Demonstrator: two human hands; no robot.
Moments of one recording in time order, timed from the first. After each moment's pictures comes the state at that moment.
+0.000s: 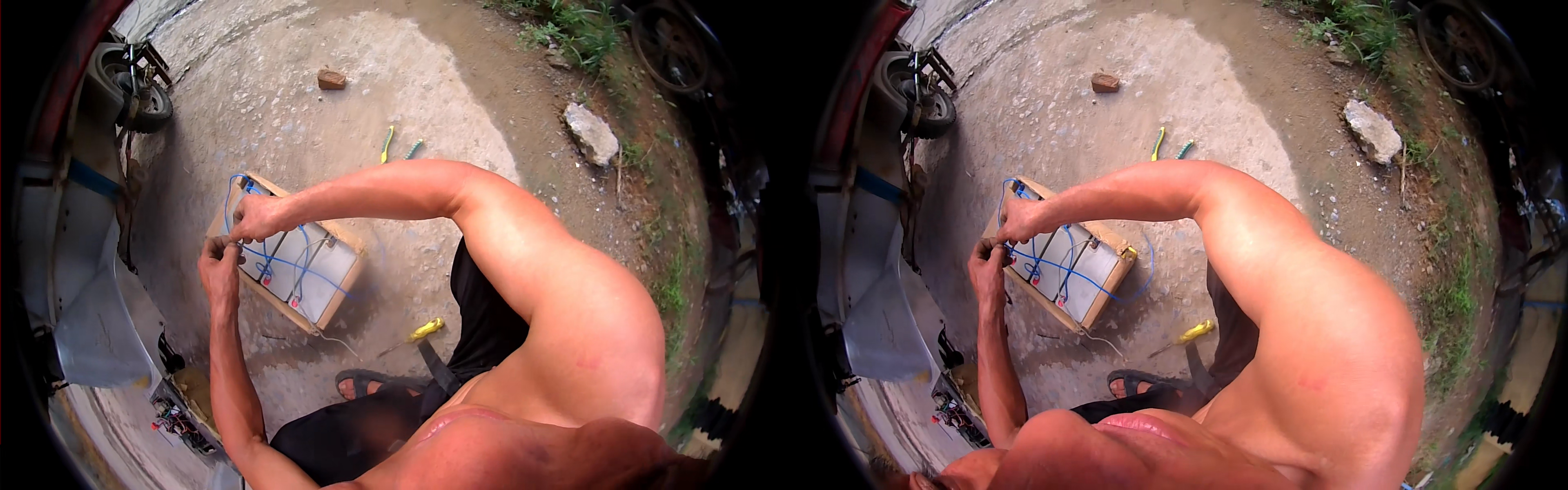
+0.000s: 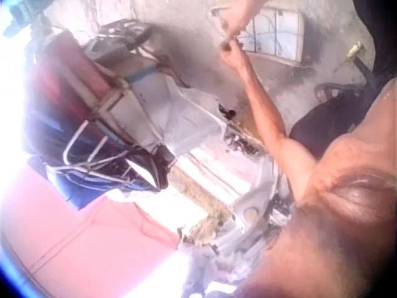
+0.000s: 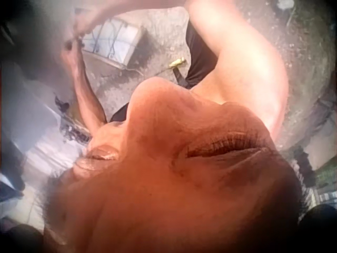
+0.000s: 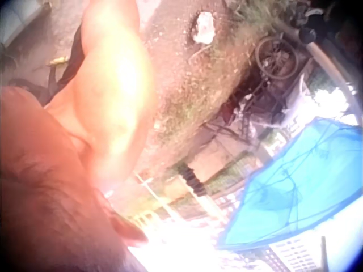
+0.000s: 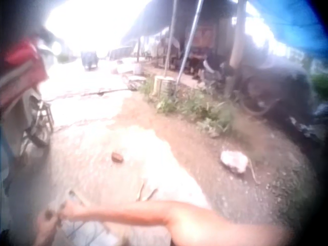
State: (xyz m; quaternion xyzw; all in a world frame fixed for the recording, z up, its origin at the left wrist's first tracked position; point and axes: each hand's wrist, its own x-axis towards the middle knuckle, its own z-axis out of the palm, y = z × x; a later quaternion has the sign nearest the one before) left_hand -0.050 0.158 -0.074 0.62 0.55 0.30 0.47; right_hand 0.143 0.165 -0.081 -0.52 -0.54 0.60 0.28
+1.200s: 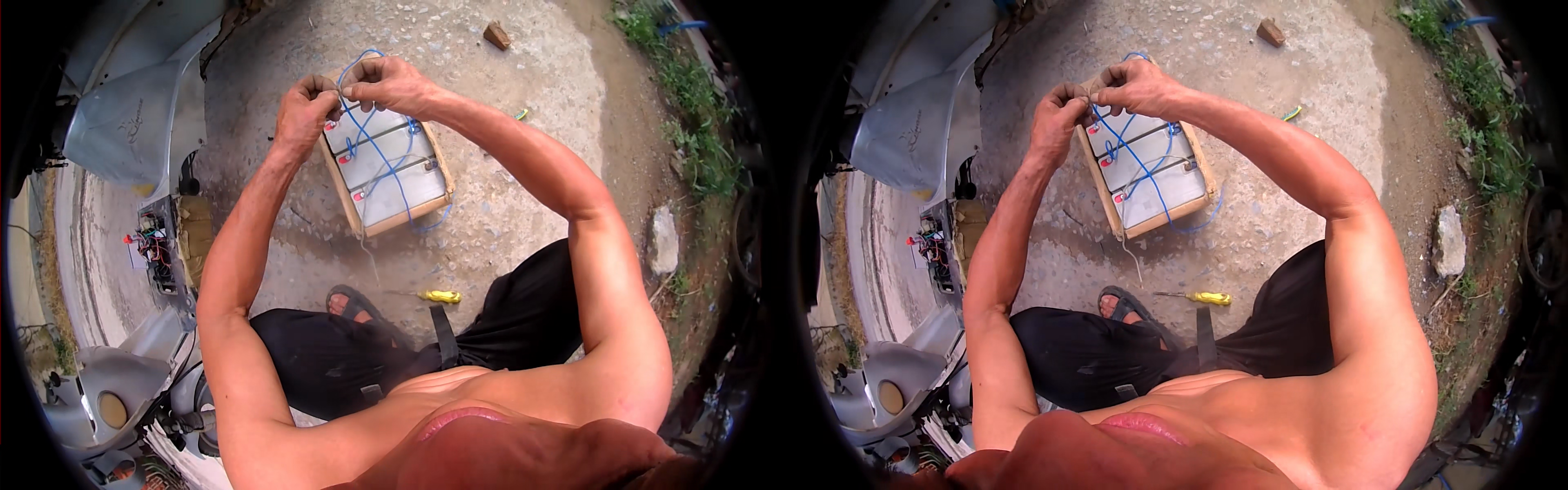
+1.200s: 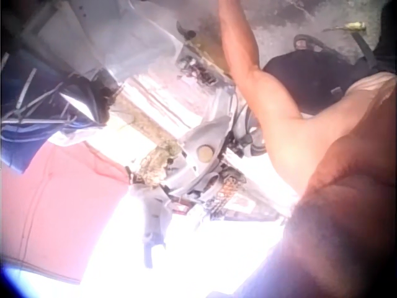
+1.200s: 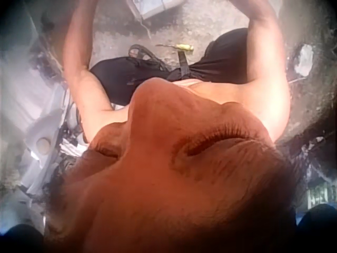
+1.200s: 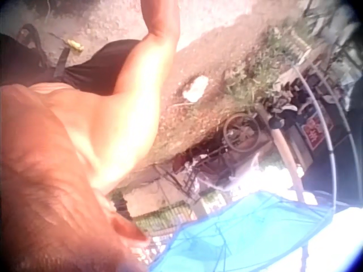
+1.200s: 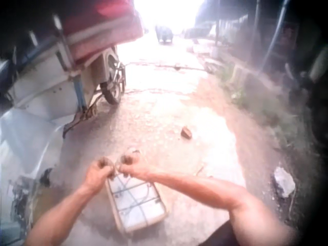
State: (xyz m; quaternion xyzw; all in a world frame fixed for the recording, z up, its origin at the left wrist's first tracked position) left_hand -0.058 0.164 -0.062 0.56 0.48 0.40 0.55; right_hand 0.152 0.171 -0.059 -0.41 -0.61 0.59 0.33
